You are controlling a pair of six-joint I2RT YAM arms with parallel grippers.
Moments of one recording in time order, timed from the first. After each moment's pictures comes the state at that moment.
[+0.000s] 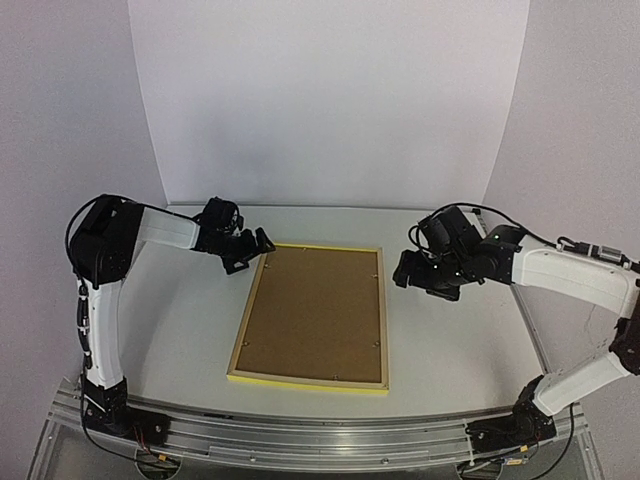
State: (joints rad) left arm -0.39 2.12 1.35 -0.03 0.32 -0.74; right arm 0.74 1.38 1.06 -0.64 0.24 0.84
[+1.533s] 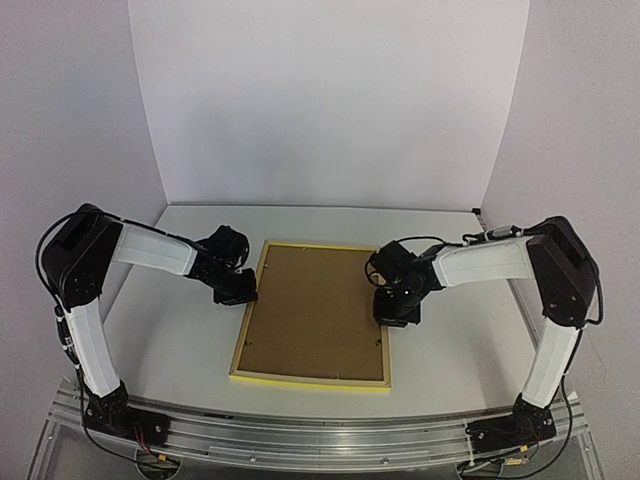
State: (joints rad) left arm -0.58 1.87 1.04 -0.23 0.09 -0.67; right arm 0.73 1.87 1.14 -0.54 0.06 0.82
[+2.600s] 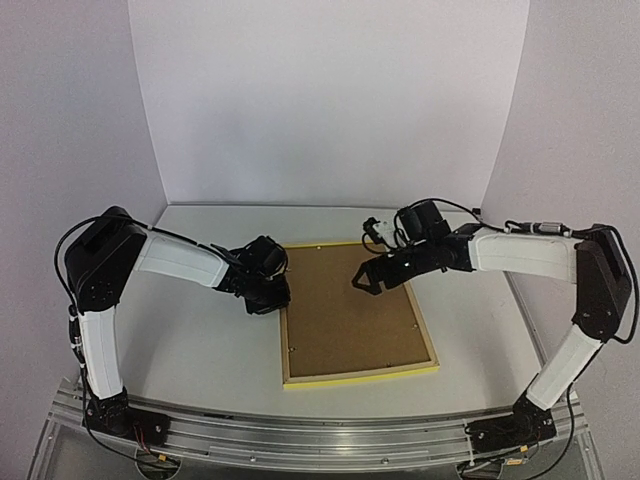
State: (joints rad) left arm -0.79 1.96 1.15 -0.20 -0.03 -0.97; right arm 0.64 1.67 1.14 -0.31 -0.21 0.11
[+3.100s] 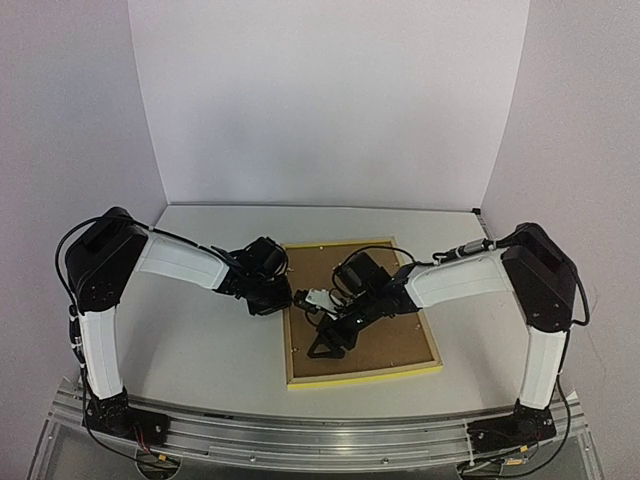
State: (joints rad) left arm -0.79 1.96 1.14 -0.15 -0.01 -1.00; right arm 0.91 1.96 1.18 -0.19 -0.44 -0.22
